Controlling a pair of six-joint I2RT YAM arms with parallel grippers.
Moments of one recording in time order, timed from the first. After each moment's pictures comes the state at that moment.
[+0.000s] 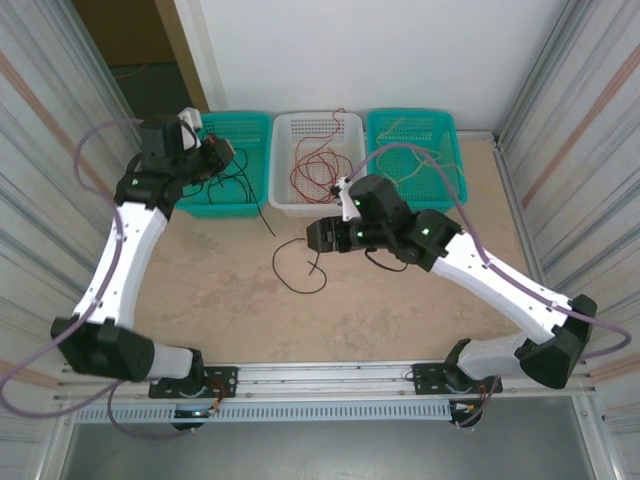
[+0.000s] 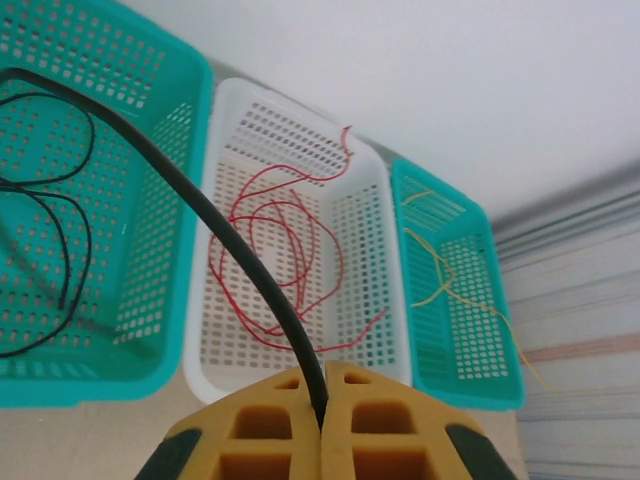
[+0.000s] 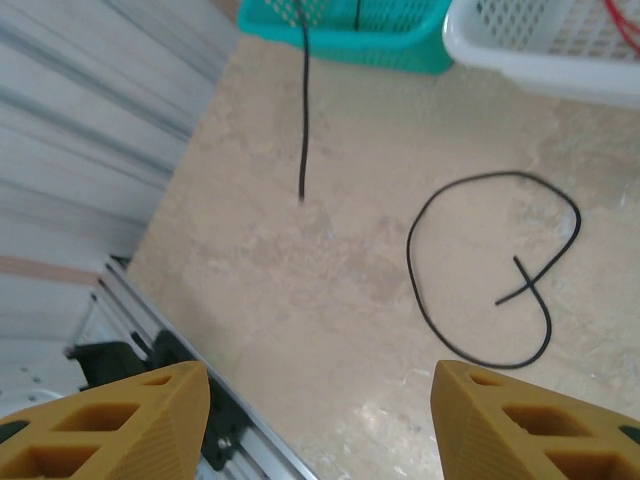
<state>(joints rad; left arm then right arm) -0.14 1.39 1.50 -0.60 0.29 -0.61 0.88 1.32 1.35 -0.70 -0.15 0.62</state>
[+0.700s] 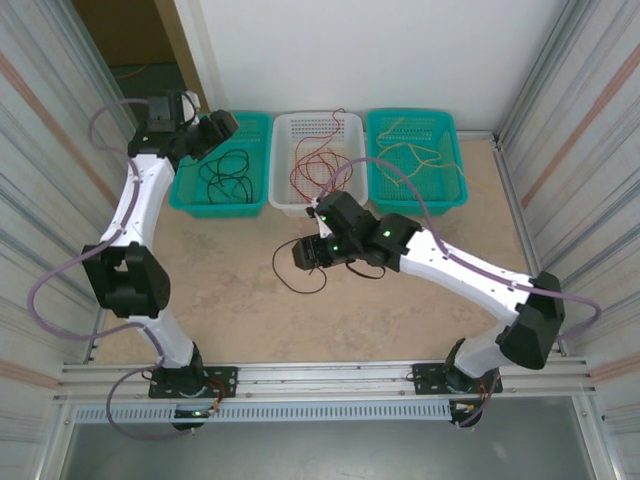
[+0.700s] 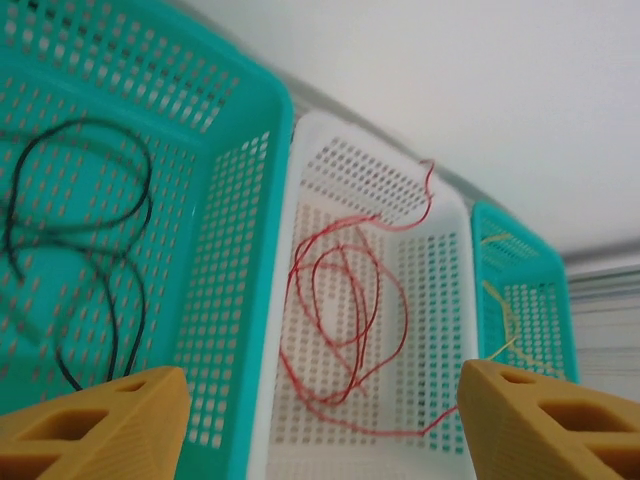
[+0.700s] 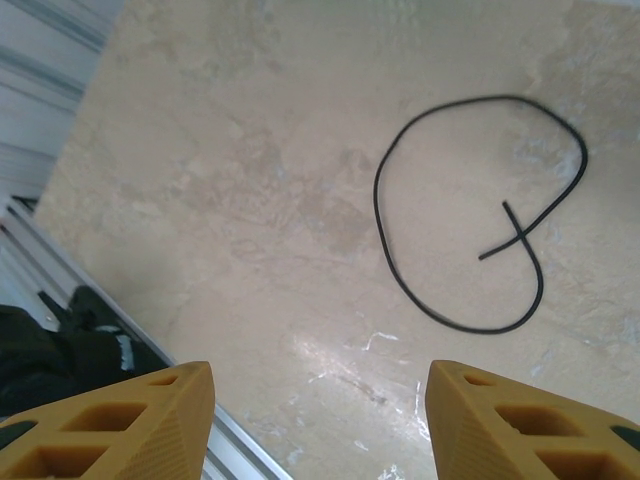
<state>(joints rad) -0.04 1.73 1.74 -0.64 0.33 -0.59 0.96 1.48 1.34 -0.71 -0.09 0.59</state>
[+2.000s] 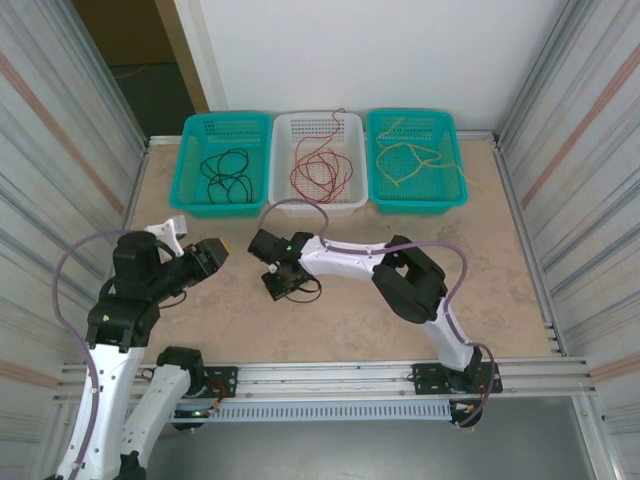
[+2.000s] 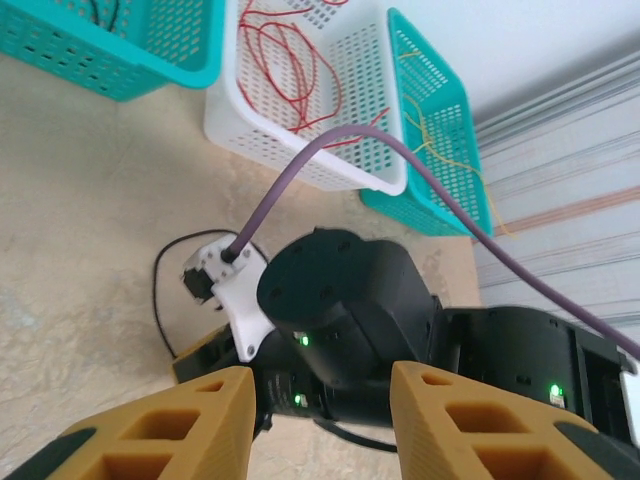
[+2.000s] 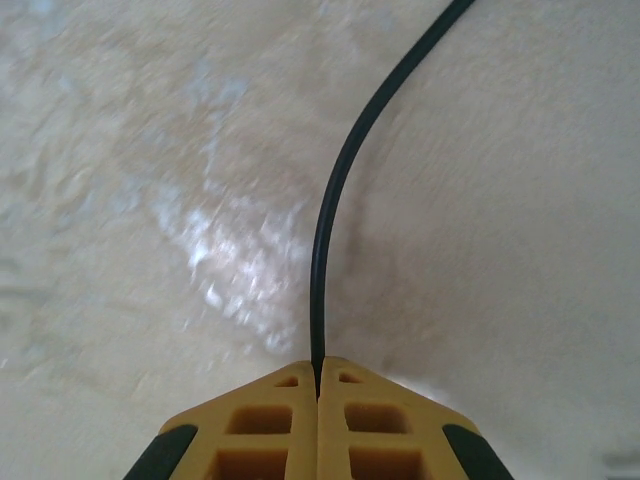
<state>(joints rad) -0.14 0.60 0.88 -0.79 0.43 -0.69 1.07 2.13 1.60 -0.73 -0.03 0.47</state>
